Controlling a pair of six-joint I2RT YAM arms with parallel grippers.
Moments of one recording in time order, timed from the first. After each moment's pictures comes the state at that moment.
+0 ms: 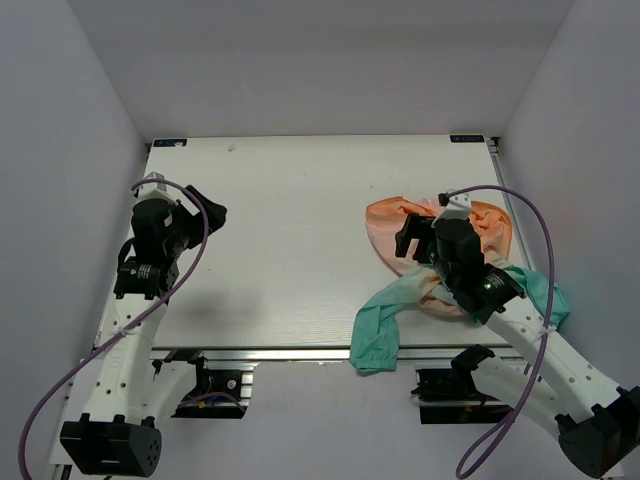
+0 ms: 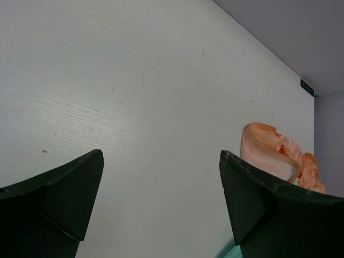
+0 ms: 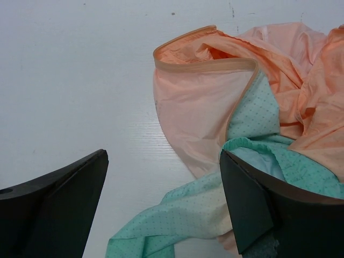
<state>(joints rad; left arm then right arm) -0.04 0.86 0.90 -0.45 0.03 -0.62 0.58 0.84 0.75 -0.35 0.33 0.38</state>
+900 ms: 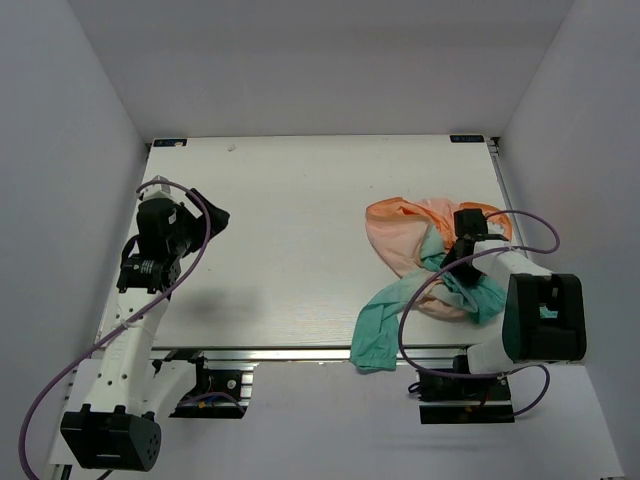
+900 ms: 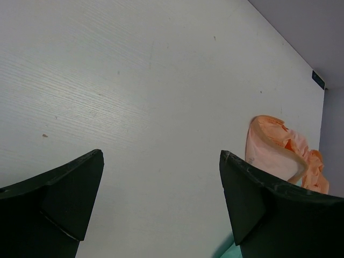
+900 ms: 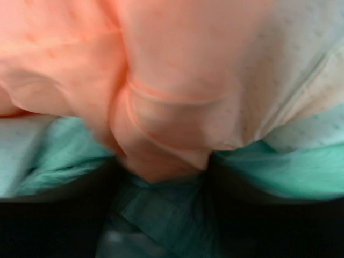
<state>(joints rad) -0.04 0.89 0.89 -0.48 0.04 -0.65 0.04 1.43 0.74 -0.49 0.30 0.58</state>
